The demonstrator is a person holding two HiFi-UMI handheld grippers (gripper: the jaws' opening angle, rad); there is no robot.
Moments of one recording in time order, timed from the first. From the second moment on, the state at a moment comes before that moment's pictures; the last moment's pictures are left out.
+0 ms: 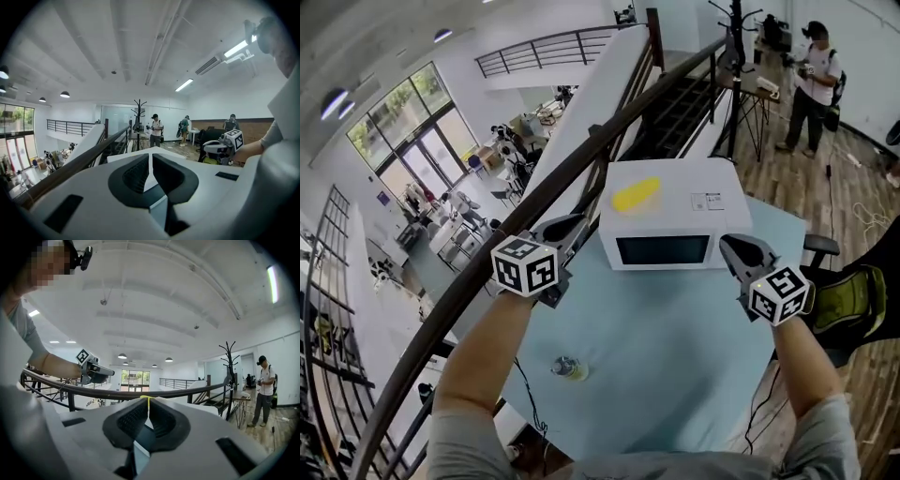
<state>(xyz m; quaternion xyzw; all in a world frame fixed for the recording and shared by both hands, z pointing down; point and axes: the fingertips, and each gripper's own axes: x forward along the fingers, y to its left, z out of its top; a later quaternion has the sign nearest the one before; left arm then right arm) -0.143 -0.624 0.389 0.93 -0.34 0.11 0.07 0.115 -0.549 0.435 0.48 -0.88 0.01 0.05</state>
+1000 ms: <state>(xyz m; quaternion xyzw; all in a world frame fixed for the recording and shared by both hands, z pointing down) -0.008 -0.809 0.499 0.91 -0.22 0.34 0.10 0.121 -0.665 0.485 0.46 -0.89 -0.02 0.05</state>
